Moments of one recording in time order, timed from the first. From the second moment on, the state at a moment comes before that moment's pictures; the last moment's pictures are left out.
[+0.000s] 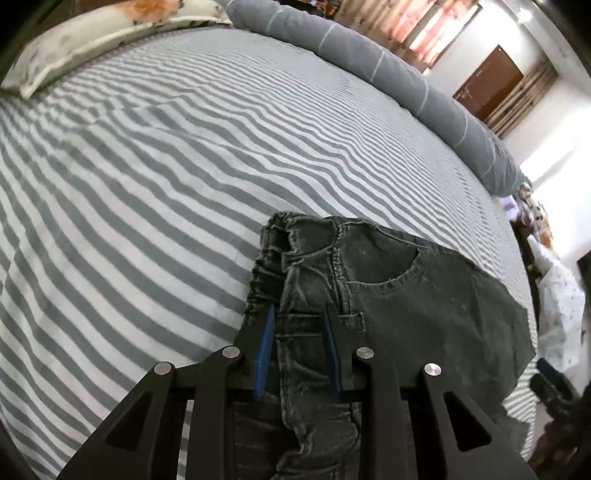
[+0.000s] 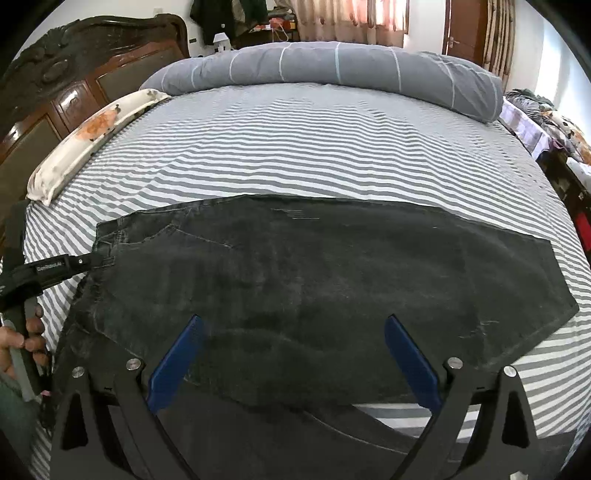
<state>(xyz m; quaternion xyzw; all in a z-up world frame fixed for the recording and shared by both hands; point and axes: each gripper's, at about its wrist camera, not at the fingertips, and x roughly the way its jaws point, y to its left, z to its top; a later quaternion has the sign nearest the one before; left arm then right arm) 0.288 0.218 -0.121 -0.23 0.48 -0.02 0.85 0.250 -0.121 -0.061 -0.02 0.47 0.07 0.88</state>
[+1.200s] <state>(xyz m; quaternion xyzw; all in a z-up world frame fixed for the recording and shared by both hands) 0.295 0.186 -0.069 -0.19 0.36 0.00 0.91 0.392 -0.066 -0.082 -0.16 0.51 0.22 0.81</state>
